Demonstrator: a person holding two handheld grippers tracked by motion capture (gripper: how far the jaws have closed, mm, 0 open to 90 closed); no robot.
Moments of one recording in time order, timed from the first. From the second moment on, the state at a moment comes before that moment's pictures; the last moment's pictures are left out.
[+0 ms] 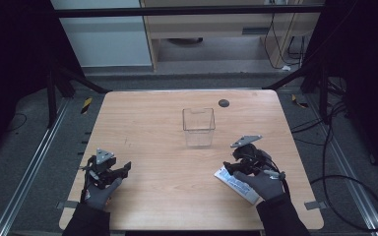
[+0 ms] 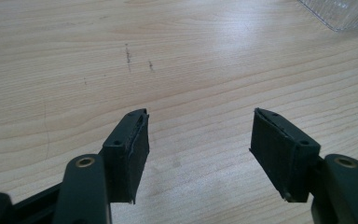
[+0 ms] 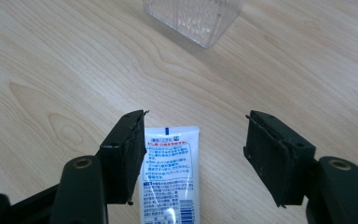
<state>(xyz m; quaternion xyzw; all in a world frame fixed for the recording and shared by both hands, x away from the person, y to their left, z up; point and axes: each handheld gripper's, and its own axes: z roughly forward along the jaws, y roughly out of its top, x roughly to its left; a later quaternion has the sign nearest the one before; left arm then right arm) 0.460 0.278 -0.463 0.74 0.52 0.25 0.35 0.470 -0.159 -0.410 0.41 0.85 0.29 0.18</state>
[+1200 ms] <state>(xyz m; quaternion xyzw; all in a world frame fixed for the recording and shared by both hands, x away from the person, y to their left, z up) 0.461 0.277 -0.464 0.74 0.52 0.24 0.35 0.468 -0.167 -0.446 0.41 0.87 0.24 0.11</state>
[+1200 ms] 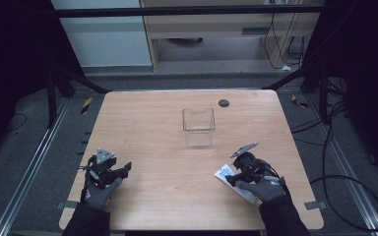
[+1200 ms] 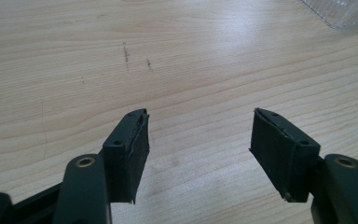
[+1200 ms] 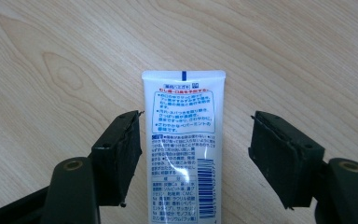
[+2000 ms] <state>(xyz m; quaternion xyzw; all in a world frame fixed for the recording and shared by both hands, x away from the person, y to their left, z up) 0.462 0.277 -0.465 0.74 0.52 0.24 0.35 0.473 -0.160 -0.466 0.41 0.88 0.21 0.09</state>
